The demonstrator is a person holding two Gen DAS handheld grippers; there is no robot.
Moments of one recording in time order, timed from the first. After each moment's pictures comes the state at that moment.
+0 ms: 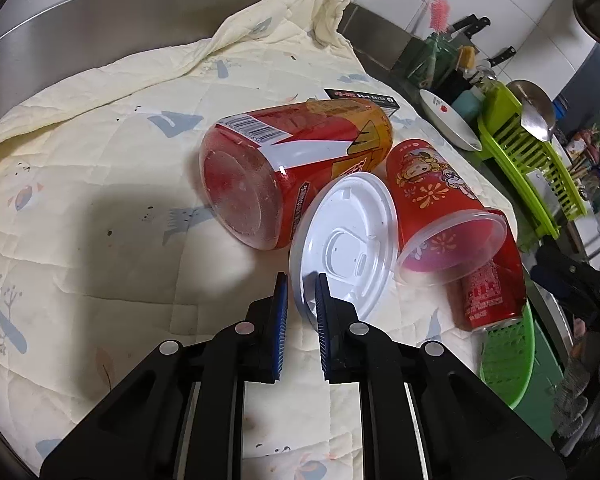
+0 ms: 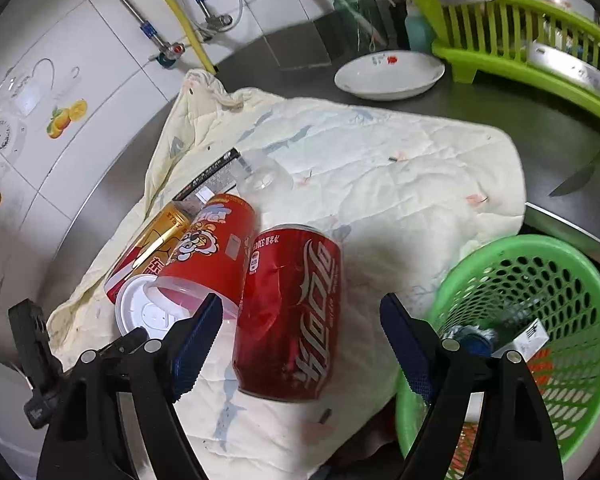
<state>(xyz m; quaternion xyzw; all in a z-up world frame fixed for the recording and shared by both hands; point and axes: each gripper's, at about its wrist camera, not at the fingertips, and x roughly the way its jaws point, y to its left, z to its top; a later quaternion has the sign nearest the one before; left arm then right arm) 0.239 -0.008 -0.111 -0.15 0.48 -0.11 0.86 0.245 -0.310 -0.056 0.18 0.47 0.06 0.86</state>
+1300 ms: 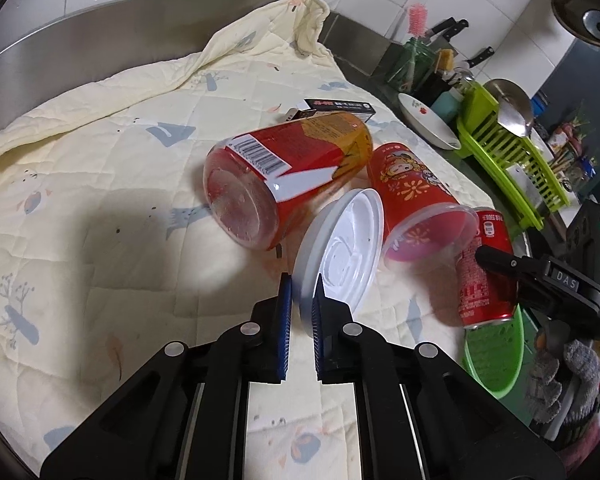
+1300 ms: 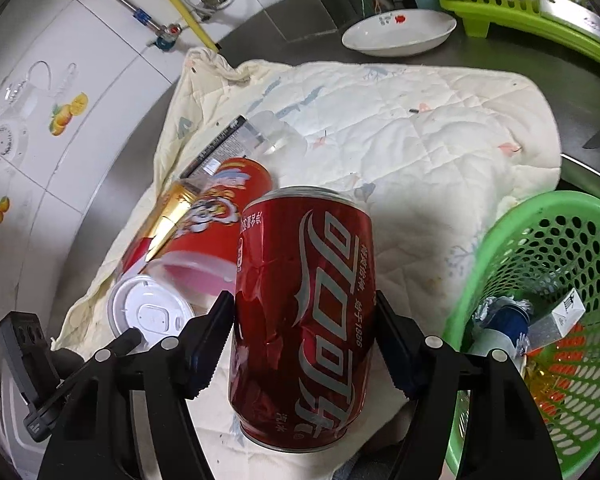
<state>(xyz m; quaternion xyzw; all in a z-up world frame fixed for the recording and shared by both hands) 0.217 -0.001 -0.094 -0.14 0.46 -0.14 0.86 0.243 -0.306 -0.083 0.23 0.49 0.10 0.84</state>
